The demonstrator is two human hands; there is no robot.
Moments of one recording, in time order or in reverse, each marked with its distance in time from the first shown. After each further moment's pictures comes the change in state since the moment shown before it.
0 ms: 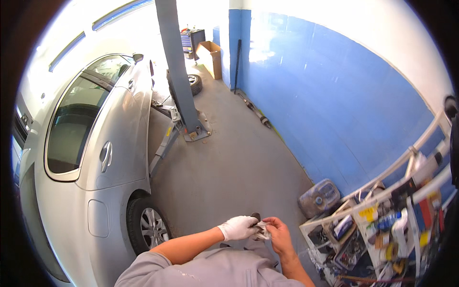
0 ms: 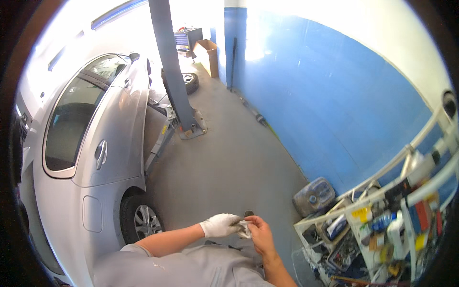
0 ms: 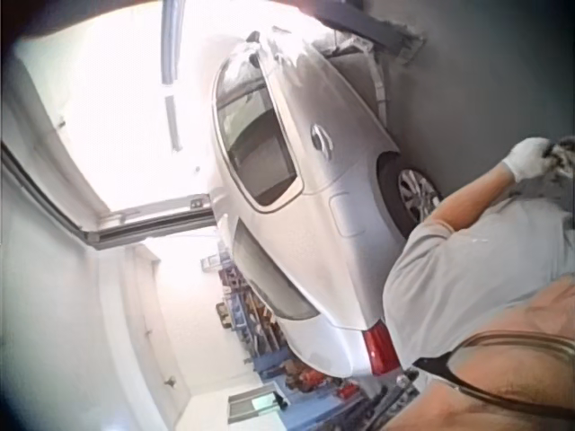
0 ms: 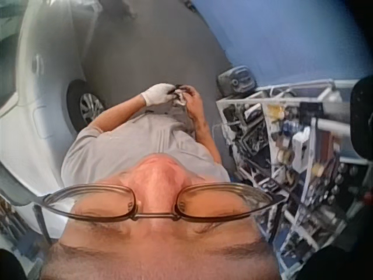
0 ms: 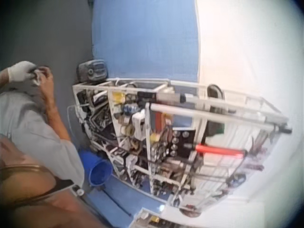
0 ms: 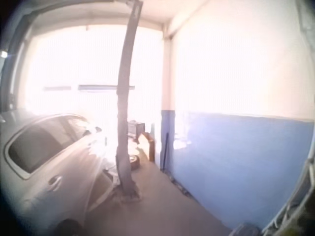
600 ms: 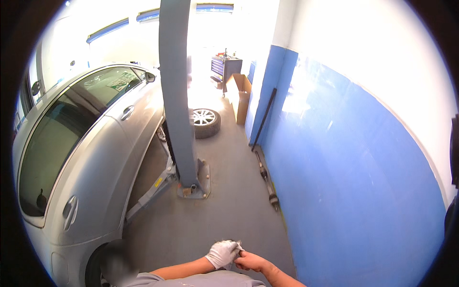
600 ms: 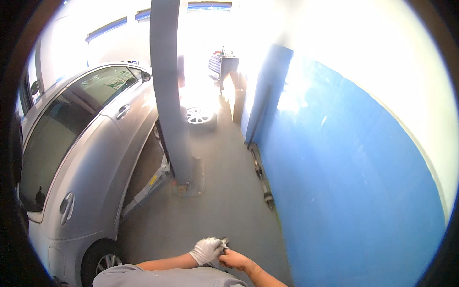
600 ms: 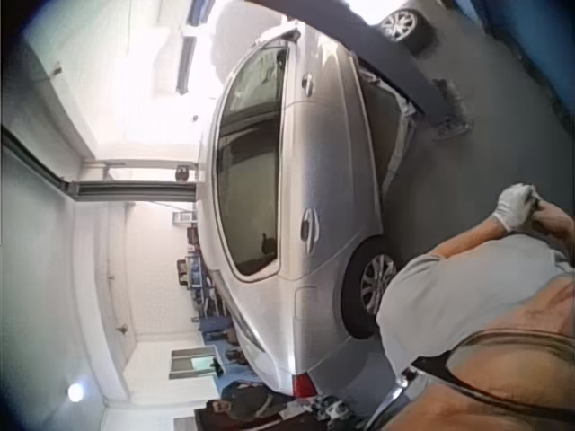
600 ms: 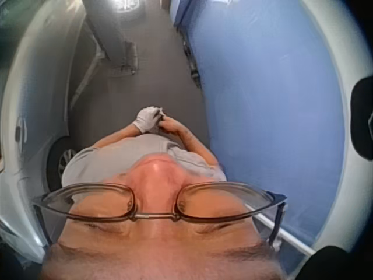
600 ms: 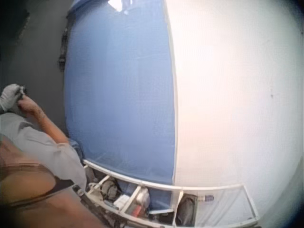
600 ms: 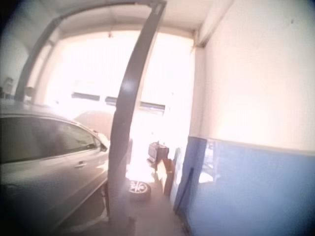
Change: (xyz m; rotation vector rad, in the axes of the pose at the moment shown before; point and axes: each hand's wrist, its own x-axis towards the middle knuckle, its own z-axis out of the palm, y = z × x) left_hand 0.465 -0.202 -0.393 0.230 0.786 -0.120; right_hand 0.703 -0.231 0.048 -0.694 -0.801 0.412
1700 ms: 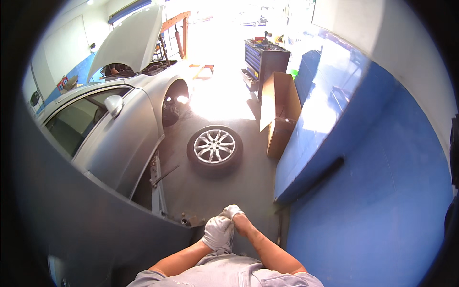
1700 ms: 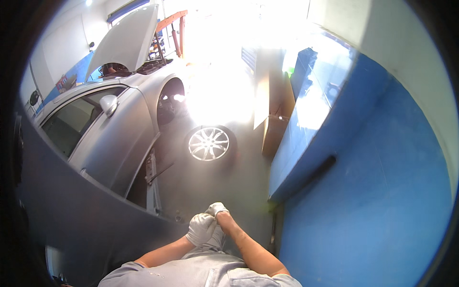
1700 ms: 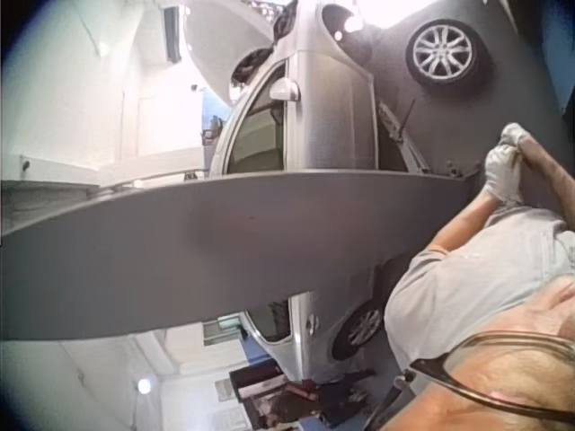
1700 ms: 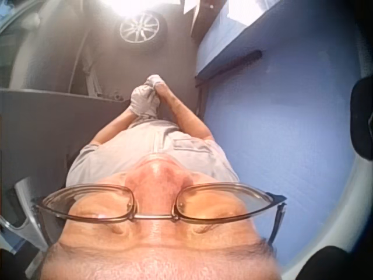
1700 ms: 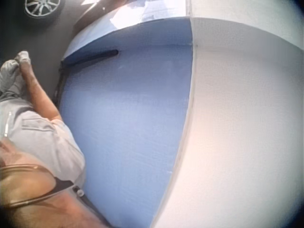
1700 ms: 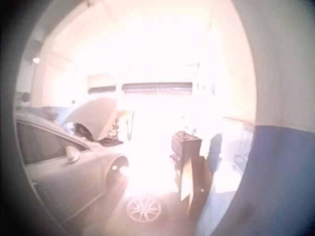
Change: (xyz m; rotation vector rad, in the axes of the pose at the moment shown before) left_hand 1.070 -0.536 -0.158 0.152 0.495 -0.131; right_hand 0.917 -0.617 -0.745 0.126 -0.042 -0.217
